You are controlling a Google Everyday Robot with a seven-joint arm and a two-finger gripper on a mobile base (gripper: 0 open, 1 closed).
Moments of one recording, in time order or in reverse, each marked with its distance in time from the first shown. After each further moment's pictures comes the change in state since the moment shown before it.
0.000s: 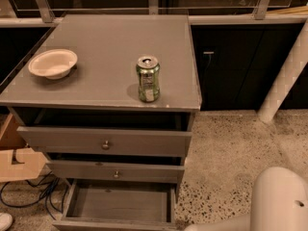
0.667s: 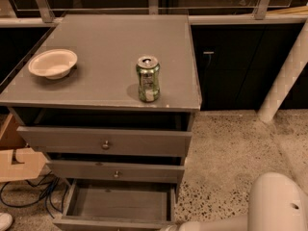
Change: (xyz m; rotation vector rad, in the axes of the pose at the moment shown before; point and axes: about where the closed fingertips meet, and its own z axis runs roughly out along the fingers) arm -0.030 -0.010 0.031 -0.004 -0.073 0.005
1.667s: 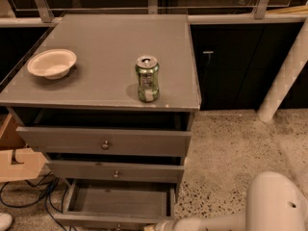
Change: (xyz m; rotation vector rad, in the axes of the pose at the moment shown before) arm -0.019 0.009 0.010 -0.006 -0.038 0.000
